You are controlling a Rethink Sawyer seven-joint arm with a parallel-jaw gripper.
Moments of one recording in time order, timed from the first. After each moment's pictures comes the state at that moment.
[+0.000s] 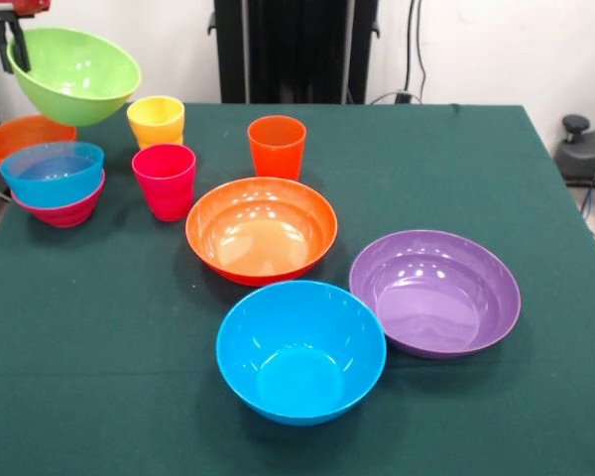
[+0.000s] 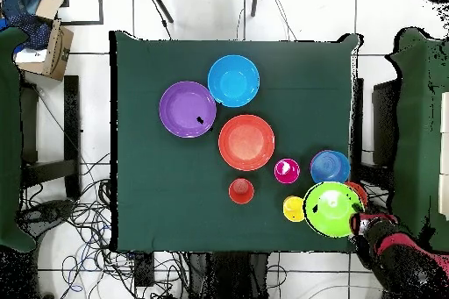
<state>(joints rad) -1.73 -0.69 1.03 2.06 -0.92 0.57 1.66</state>
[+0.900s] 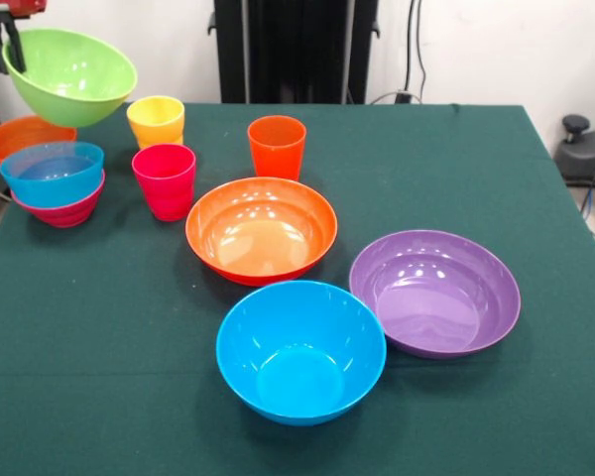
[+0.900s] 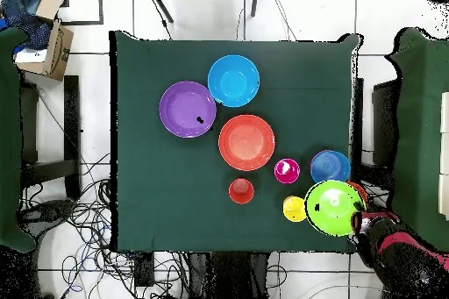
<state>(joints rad) -1.73 -0.69 1.03 2.05 -0.92 0.57 1.66</state>
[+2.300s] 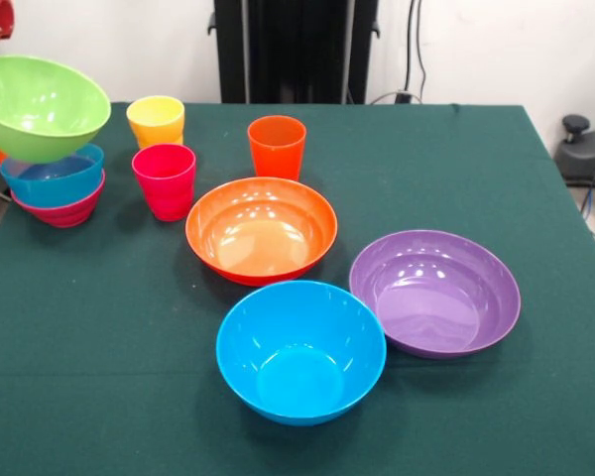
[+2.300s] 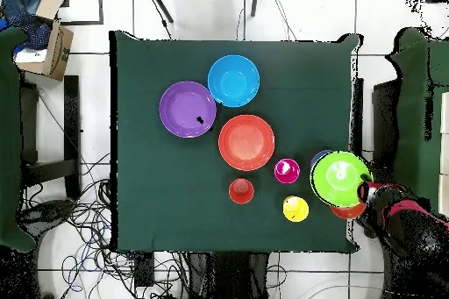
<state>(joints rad) -1.60 -0.64 0.98 1.89 -0.88 0.58 1.66</state>
